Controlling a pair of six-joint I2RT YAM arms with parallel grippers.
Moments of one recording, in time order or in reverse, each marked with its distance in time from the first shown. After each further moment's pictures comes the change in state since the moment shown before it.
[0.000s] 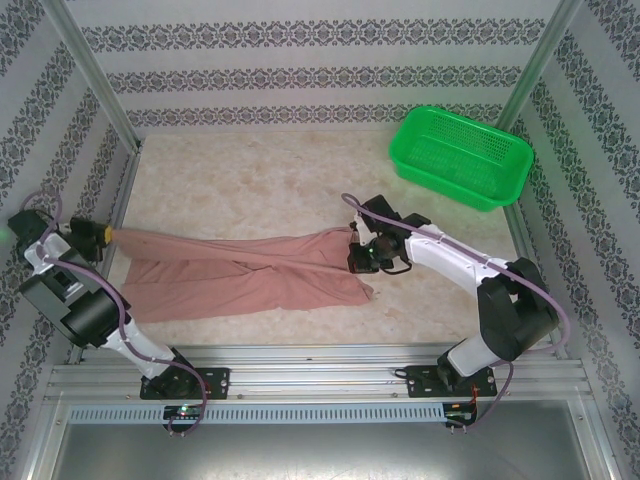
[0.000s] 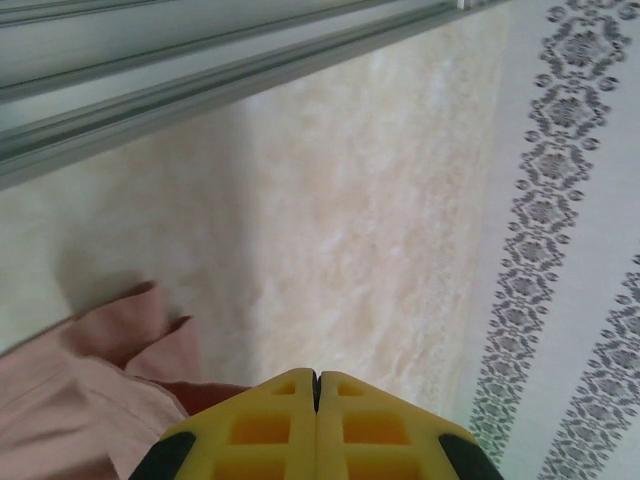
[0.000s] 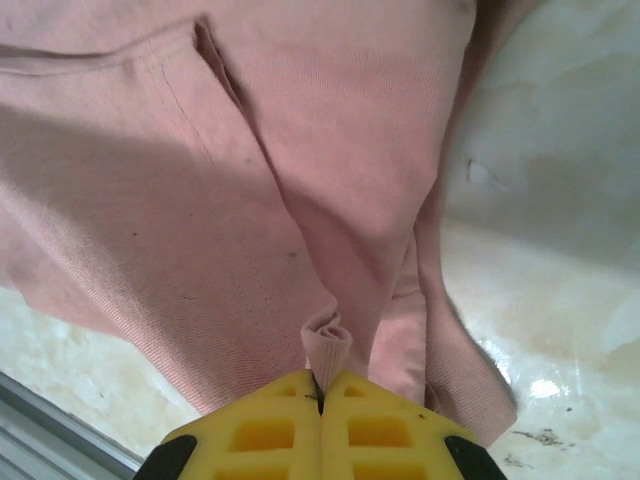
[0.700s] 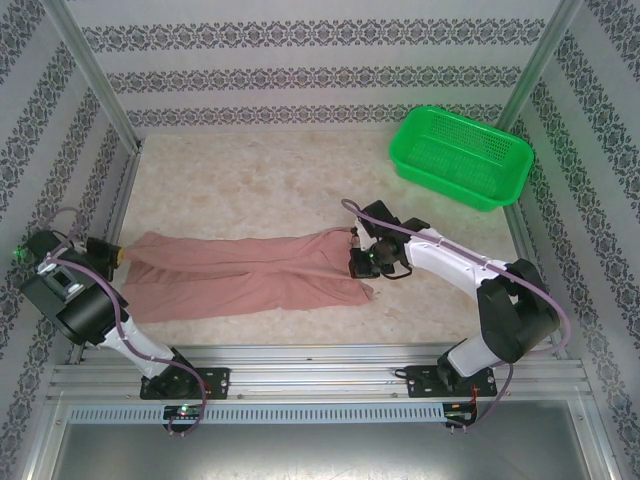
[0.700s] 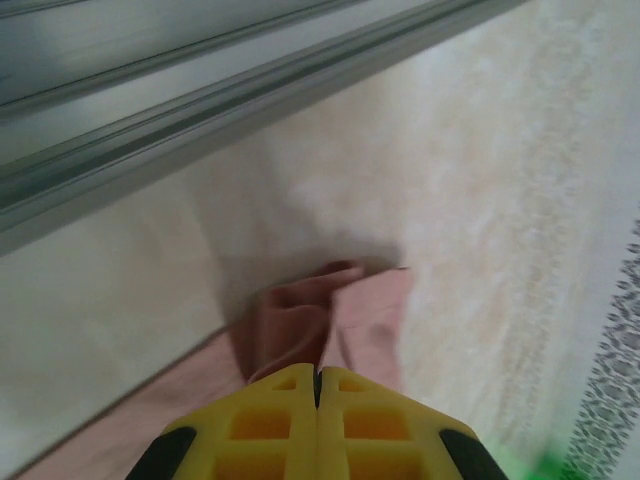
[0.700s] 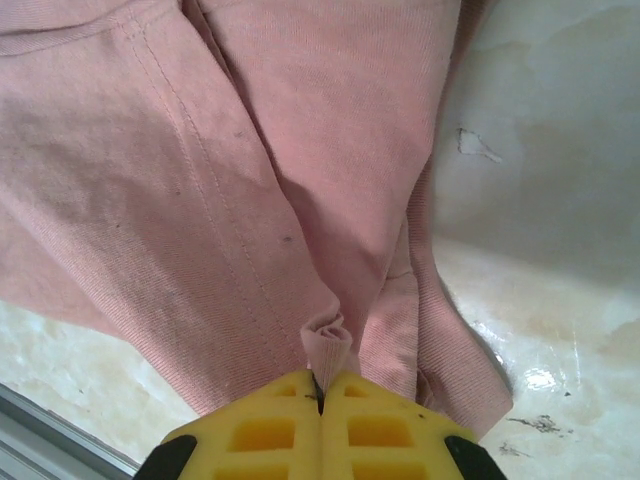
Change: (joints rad) left arm 0.057 -0.011 -0.228 0.064 -0.084 0.183; right arm 0.019 -0.006 -0.057 0.008 0.005 0.011
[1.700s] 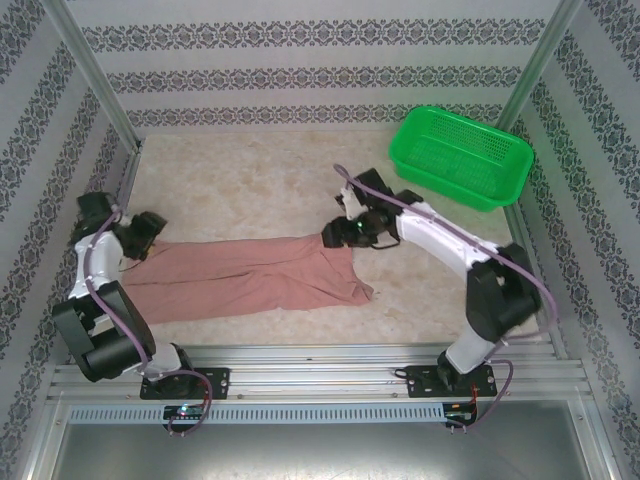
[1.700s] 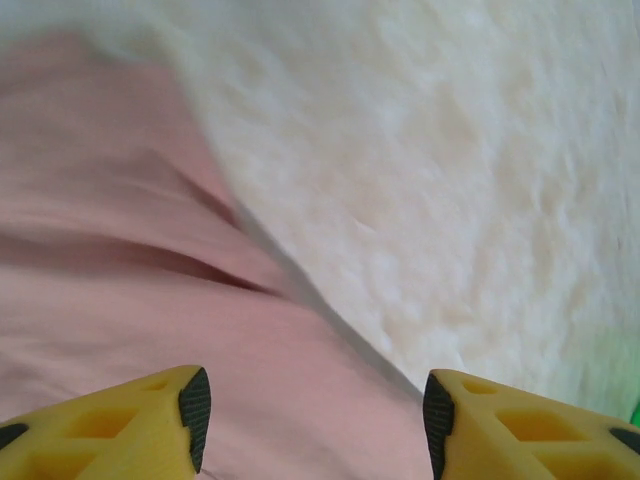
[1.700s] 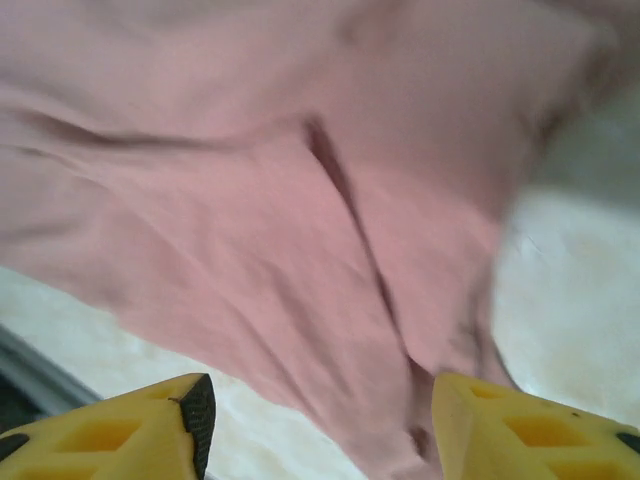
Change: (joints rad) left arm -0.455 -0.297 0.037 -0.240 -0.218 0.037; right arm -0.023 0.178 0.320 0.001 -0.148 -0.038
